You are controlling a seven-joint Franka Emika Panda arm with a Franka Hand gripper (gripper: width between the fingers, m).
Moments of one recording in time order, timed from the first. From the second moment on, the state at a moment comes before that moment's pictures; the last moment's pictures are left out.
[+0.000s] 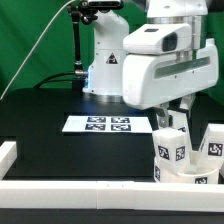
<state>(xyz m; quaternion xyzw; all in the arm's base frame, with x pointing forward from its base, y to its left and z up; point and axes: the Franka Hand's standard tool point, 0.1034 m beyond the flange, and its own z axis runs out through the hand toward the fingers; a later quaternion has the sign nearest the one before) 0.562 0.071 0.080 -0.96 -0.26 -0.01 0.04</state>
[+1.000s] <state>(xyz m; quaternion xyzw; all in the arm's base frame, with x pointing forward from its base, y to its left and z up) 0.565 0.085 0.080 -0.98 0.17 -0.02 0.06</state>
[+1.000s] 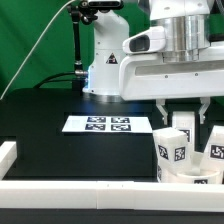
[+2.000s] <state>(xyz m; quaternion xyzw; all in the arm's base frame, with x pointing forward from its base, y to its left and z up) 0.568 0.105 0.081 -0.74 0.66 0.02 0.12</state>
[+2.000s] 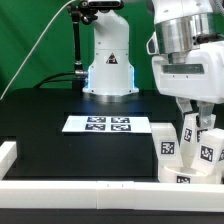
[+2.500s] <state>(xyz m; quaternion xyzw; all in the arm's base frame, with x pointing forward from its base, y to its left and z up) 0.573 0.114 0.093 -0.77 0.62 0.03 0.12</state>
